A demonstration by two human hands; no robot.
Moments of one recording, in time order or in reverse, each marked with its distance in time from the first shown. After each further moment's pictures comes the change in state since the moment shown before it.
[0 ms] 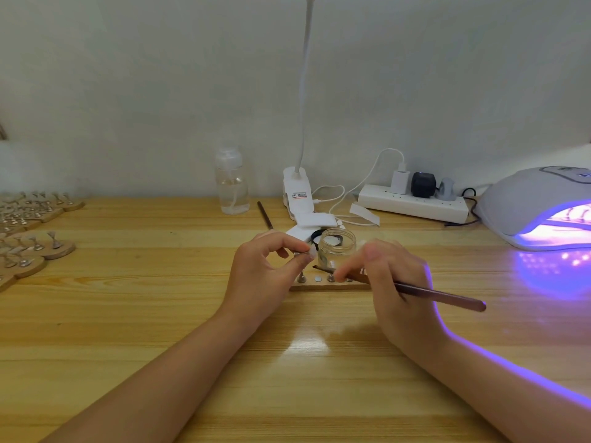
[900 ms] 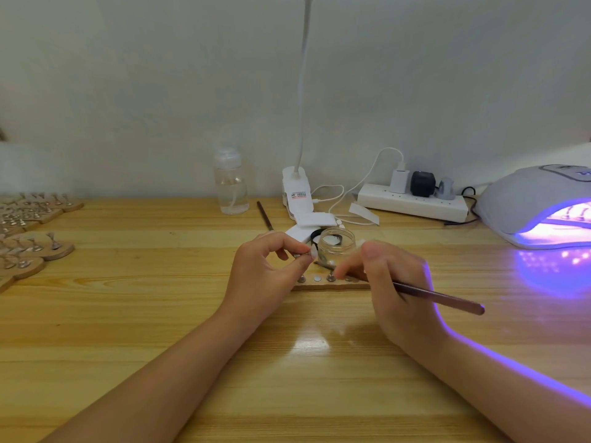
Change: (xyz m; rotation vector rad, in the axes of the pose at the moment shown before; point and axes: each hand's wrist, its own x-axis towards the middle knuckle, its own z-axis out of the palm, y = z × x) left_hand 0.000 0.002 0.001 0.004 -0.003 -0.018; right_hand 0.000 0.003 -0.001 0.042 -0.025 0.020
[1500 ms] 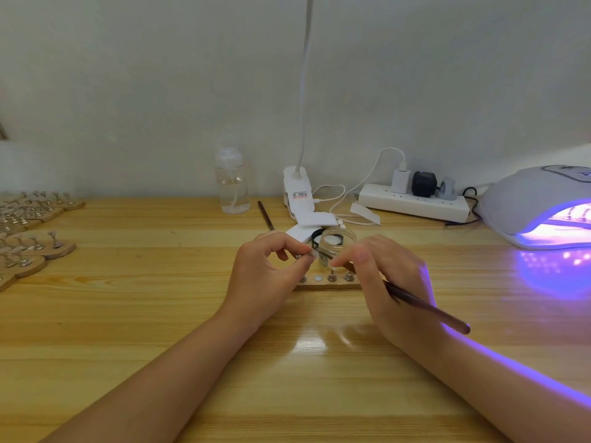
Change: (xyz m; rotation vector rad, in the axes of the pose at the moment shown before) left_hand 0.000 -0.001 0.000 0.022 0.000 0.000; right_hand 0.001 0.003 0.001 -0.146 0.014 -0.126
